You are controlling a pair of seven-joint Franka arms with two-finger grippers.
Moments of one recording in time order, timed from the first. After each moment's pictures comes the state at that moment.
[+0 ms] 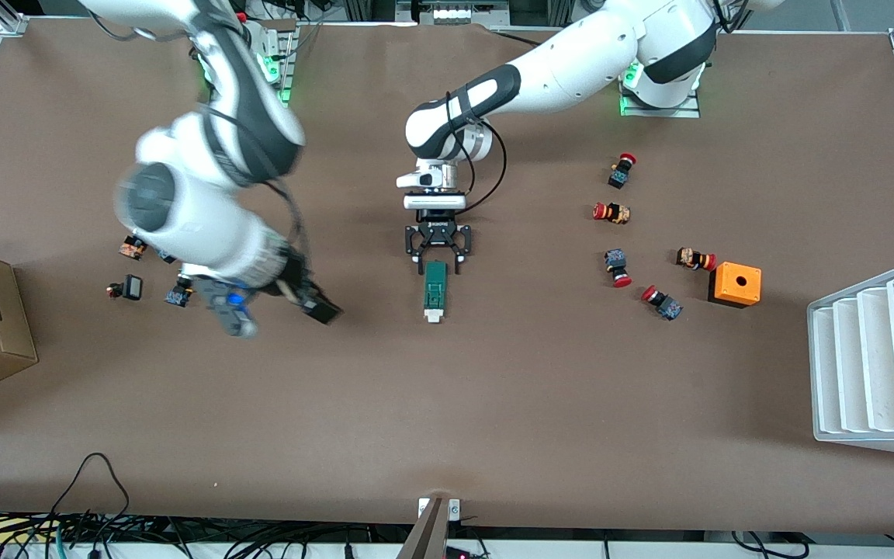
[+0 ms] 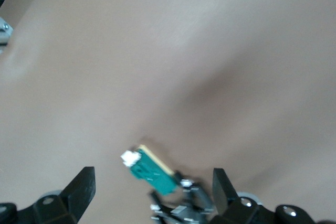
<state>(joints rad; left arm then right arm) -0.53 1.02 -0.60 -1.69 2.07 1.88 -2.37 0.37 0.40 -0.03 -1.49 0.25 1.94 0.98</state>
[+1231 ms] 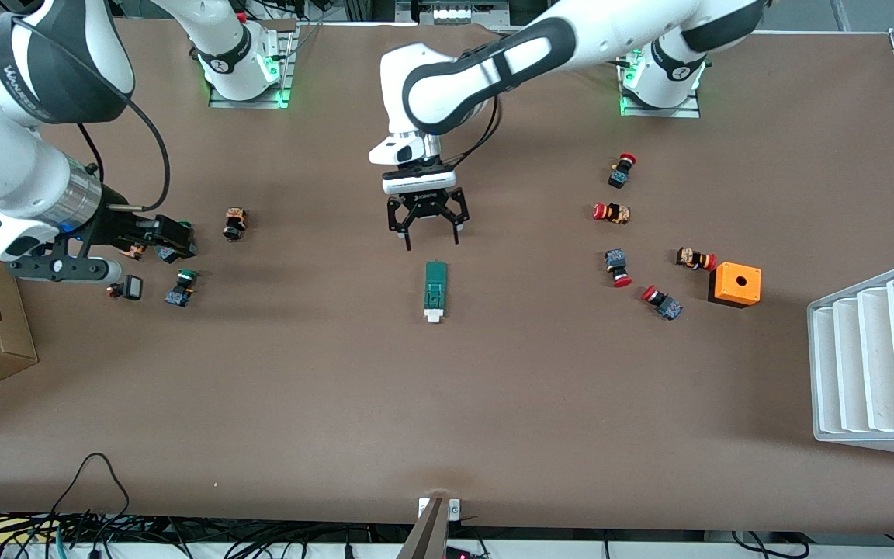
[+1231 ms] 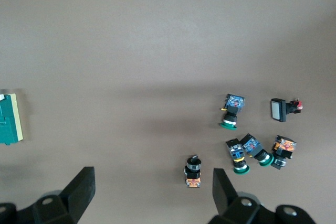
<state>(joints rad) -0.32 0.77 -0.88 -1.64 1.46 1.88 -1.85 0.17 0.15 -0.04 -1.66 0.03 1.77 0.17</state>
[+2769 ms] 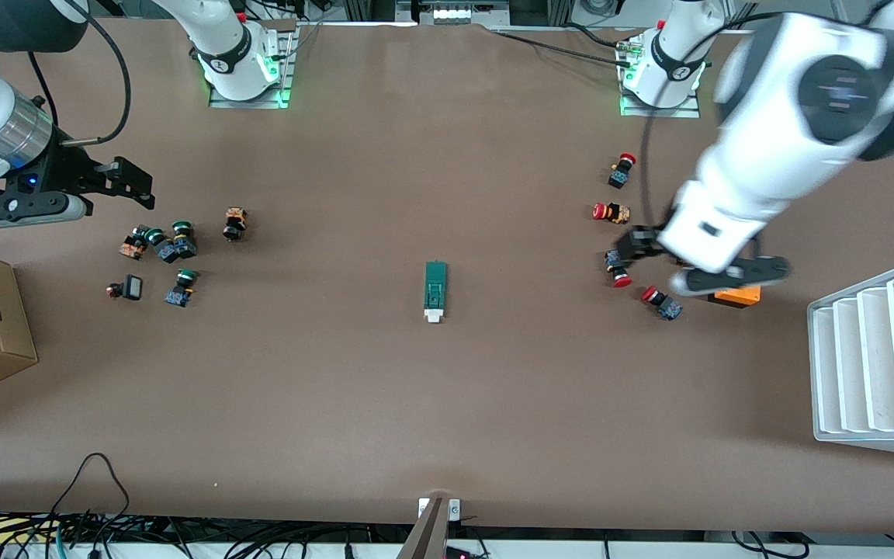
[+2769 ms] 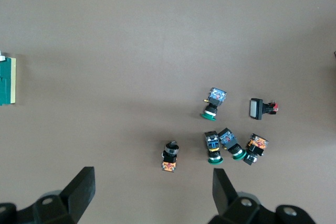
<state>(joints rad) -0.25 0.28 -0.01 -1.40 -0.05 1.66 -0.41 0.12 -0.03 -0.03 -1.80 0.03 1.77 -0.02</state>
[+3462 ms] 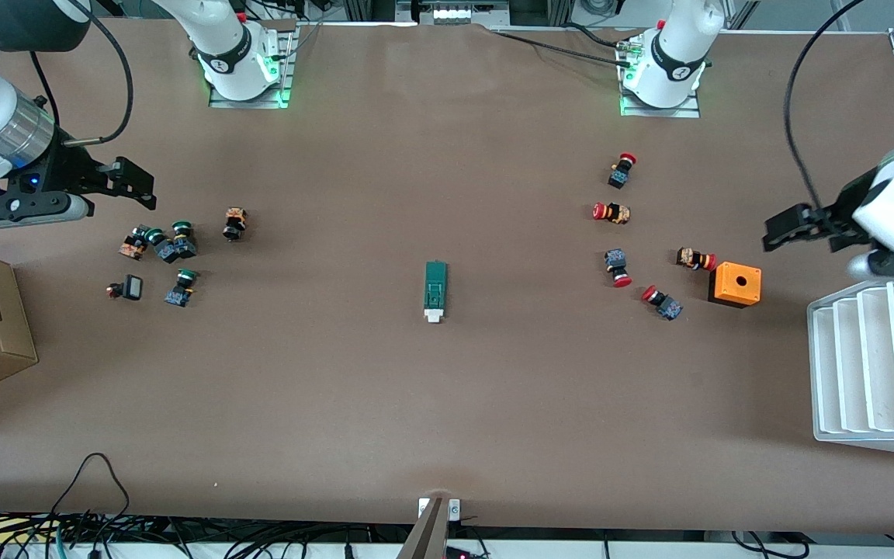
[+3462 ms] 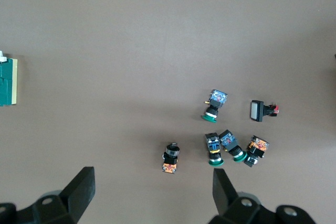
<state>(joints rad) -0.19 0.17 0.19 -1.43 -0.08 1.57 0.00 0.12 -0.03 -0.03 -1.80 0.03 1.78 -0.02</state>
